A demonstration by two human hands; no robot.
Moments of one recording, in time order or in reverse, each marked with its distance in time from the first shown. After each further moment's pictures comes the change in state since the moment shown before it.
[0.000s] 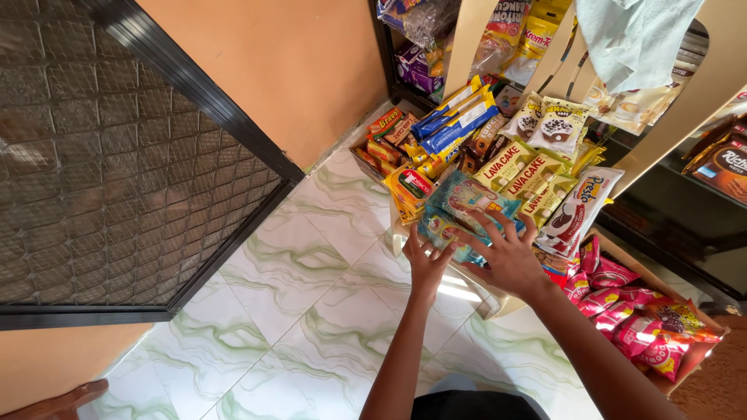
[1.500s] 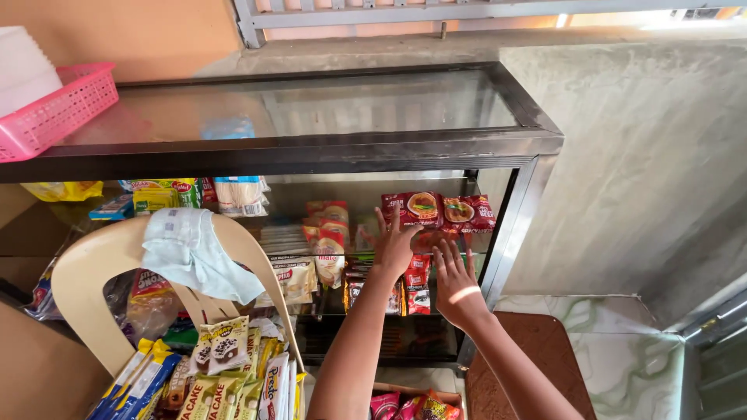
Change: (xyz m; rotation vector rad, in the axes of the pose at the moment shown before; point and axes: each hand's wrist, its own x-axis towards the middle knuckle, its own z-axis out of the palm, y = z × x) left_hand -0.084 0.139 0.629 1.392 -0.911 0.802; right_hand -0.239 0.379 -0.218 -0.382 0.077 0.880
